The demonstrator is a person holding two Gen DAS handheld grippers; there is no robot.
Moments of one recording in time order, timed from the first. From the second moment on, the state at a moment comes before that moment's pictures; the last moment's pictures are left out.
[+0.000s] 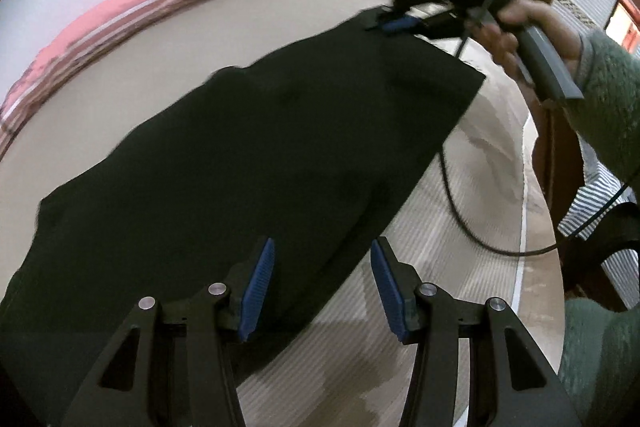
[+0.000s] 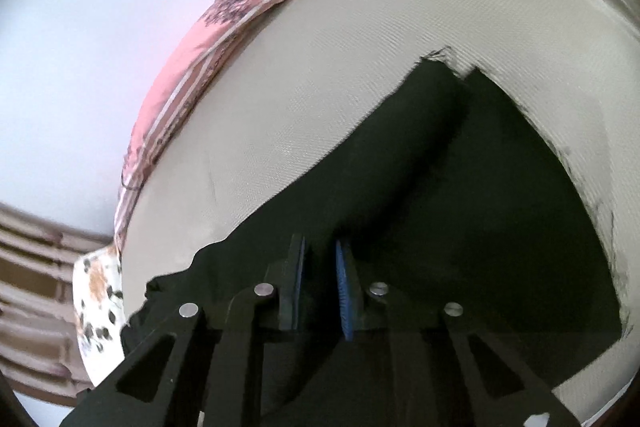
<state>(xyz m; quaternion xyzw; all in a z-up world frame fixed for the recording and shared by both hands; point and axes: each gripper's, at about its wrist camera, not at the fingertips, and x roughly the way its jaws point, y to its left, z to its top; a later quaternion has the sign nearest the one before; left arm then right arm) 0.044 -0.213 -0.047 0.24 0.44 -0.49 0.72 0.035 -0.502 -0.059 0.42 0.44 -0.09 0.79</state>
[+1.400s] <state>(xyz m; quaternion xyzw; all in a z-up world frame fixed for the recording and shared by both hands) 0.075 -0.228 -0.077 0.19 0.46 -0.45 0.74 0.019 -0.571 -0.093 0.47 0.42 -0.11 0.77</state>
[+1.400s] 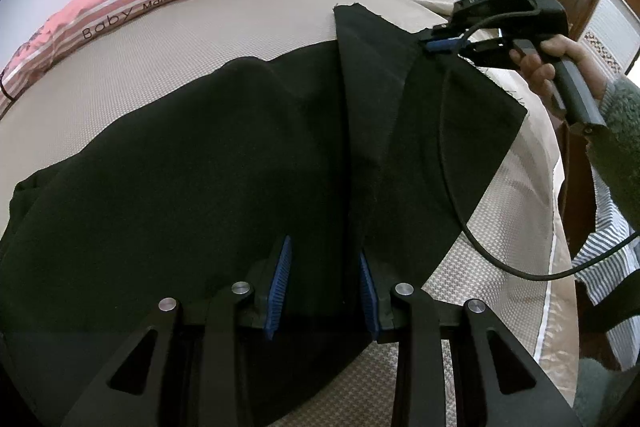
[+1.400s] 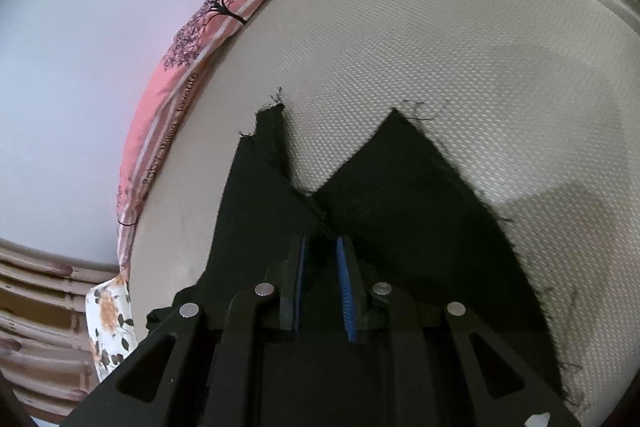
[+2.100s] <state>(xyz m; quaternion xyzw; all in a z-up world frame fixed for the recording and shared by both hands) 0.077 -0.231 -0.075 0.18 0.47 -0.43 0.75 0.025 -0.560 -0.043 0.40 0.38 -0.11 0.82</state>
